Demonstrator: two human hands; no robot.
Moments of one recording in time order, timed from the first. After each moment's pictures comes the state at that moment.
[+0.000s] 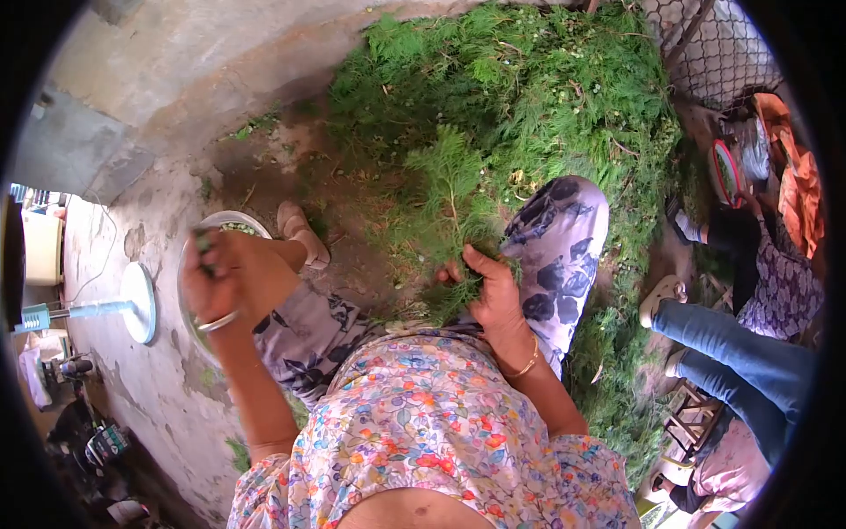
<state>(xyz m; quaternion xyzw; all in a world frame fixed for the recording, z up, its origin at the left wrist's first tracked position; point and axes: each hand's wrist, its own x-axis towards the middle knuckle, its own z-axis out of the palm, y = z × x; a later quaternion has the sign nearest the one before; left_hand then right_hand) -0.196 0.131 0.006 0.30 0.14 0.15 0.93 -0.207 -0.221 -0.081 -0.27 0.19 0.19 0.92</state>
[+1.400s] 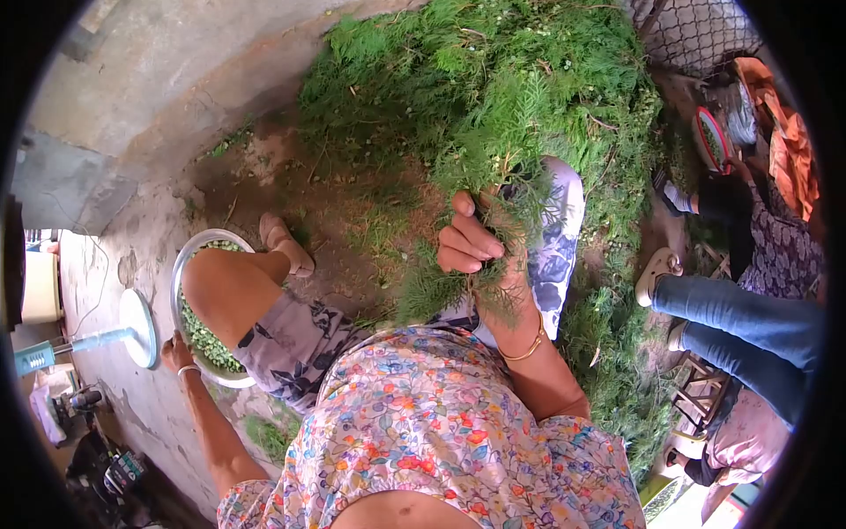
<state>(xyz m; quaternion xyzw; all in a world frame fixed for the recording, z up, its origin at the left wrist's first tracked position) -0.309 0.353 -0.115 0.80 0.52 0.17 0.26 -0.174 -0.242 -0.027 -0.01 -0.06 0.22 0.97</state>
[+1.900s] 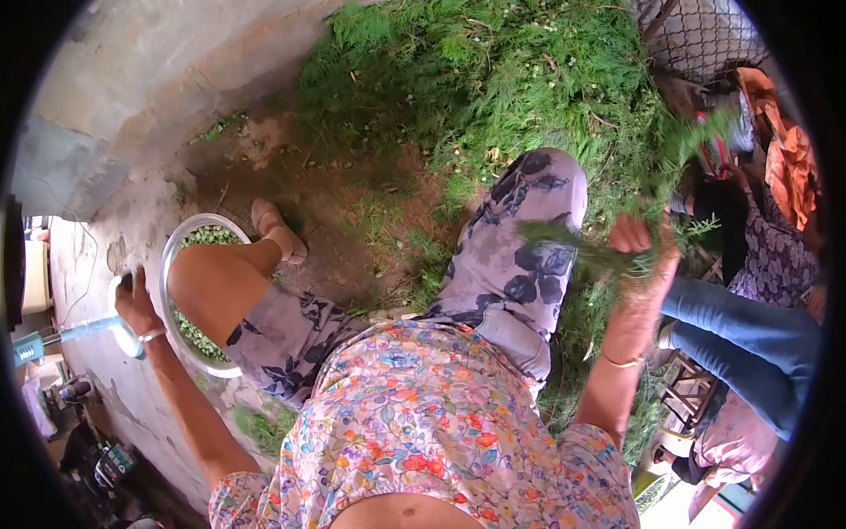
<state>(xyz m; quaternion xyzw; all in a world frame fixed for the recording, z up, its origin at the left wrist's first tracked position) -0.216 0.288 -0.024 0.87 0.31 0.30 0.25 -0.206 -0.393 0.026 -0.37 0.06 -0.08 0.93</state>
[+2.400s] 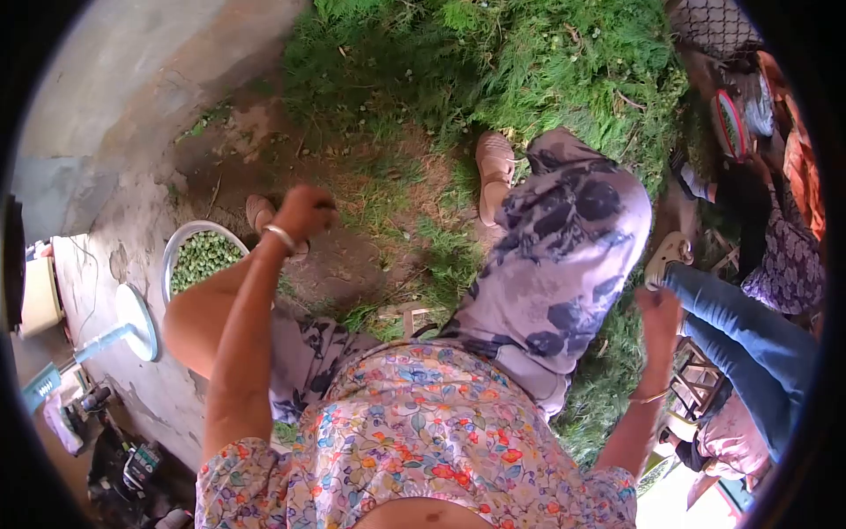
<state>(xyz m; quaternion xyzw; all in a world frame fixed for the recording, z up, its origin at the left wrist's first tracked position) -0.059 0.050 -0.157 0.91 -0.14 -0.23 0.31 -0.267 -0.473 -0.026 -0.94 0.33 0.08 0.09</state>
